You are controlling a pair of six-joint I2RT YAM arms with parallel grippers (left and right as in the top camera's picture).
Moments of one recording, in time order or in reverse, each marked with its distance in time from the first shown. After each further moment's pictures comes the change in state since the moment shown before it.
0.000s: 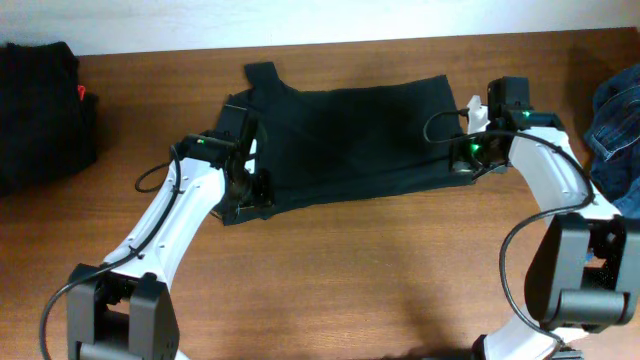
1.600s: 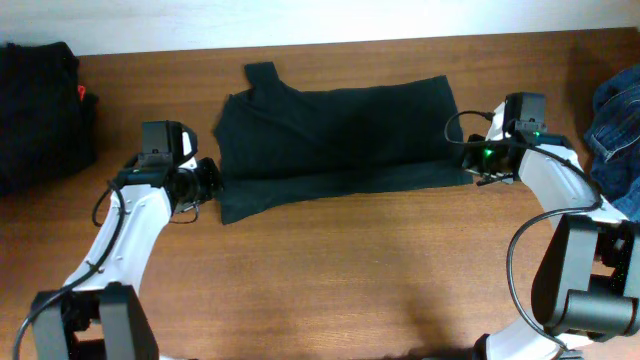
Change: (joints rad) left arm 0.295 -0.088 -0.241 0.410 0.081 -0.054; right arm -0.077 -0.037 -0.151 0.245 0.008 0.206
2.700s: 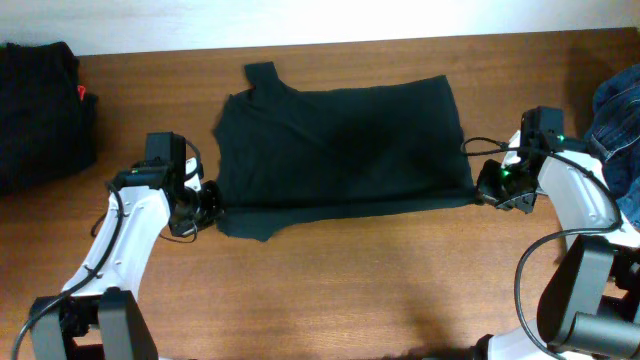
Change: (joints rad) left arm 0.000 -0.023 0.000 -0.261 0.055 0.041; right arm -0.072 -0.084 -0.002 -0.351 0.026 -0.005
